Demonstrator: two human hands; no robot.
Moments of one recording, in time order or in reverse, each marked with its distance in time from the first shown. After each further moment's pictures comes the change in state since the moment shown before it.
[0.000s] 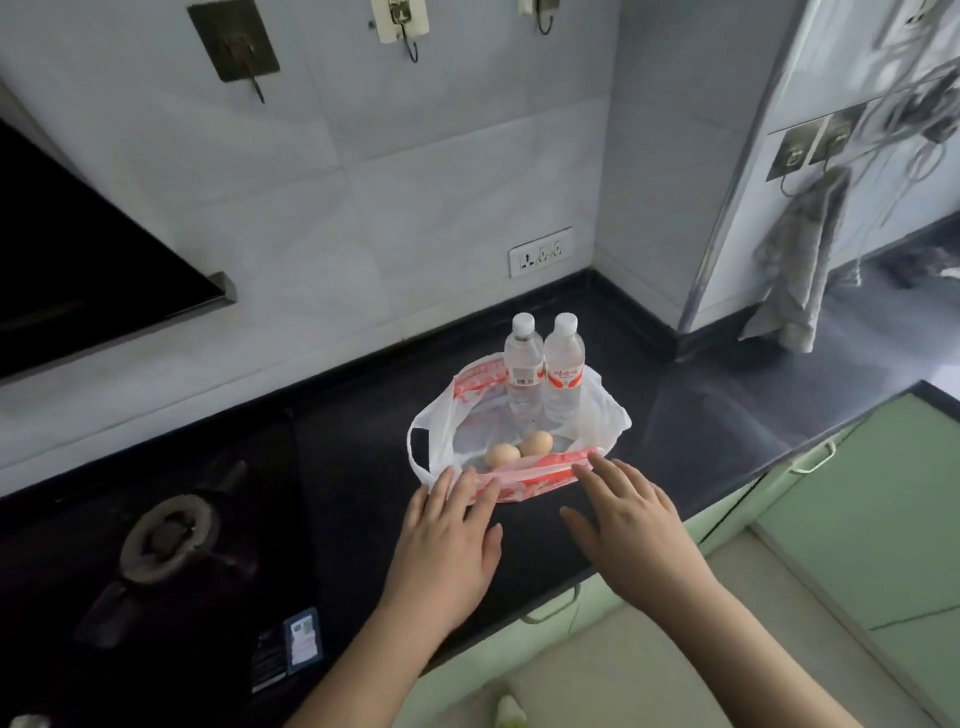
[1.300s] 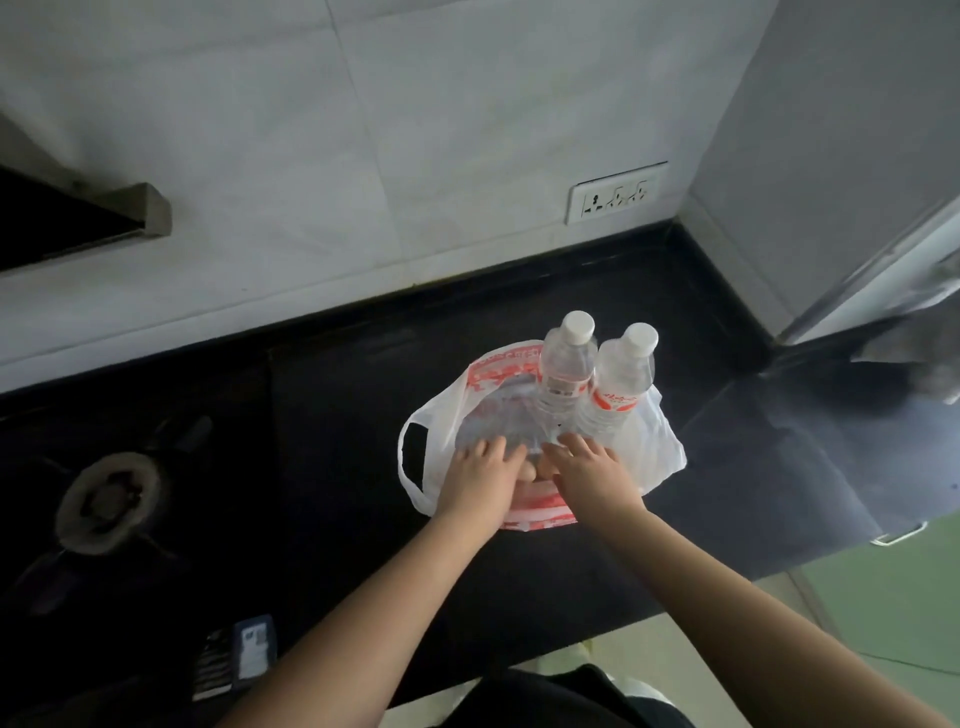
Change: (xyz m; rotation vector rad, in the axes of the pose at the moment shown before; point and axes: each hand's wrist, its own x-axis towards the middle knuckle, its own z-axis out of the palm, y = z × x) left_hand 0.179 -0.026 0.112 -0.081 -0.282 -0.102; right_hand 0.212 0.053 0.124 -0.146 -0.363 -0.167
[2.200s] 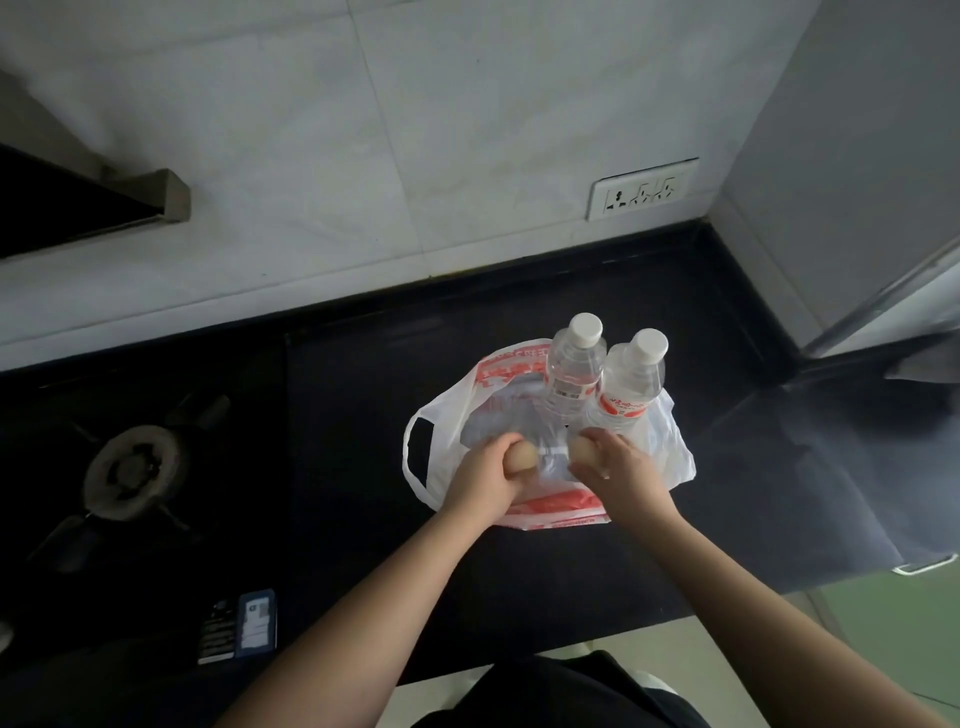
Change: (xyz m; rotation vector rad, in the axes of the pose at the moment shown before) left_hand 0.008 0.005 0.006 -0.782 0.036 -0.332; right_hand -0.010 0.029 -0.017 0.663 0.155 0.126
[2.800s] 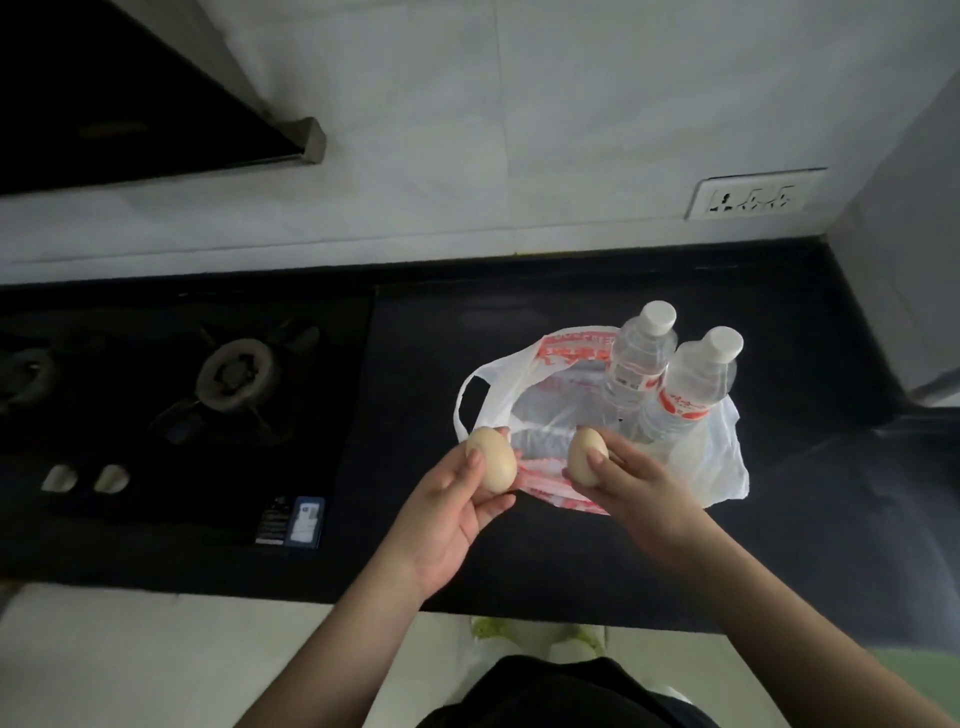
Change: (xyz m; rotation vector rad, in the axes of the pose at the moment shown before) left_hand -0.143 0.014 -0.054 -1.361 0.100 -0.140; right_hand -0.041 -0.040 -0.012 0.857 -0.523 0.168
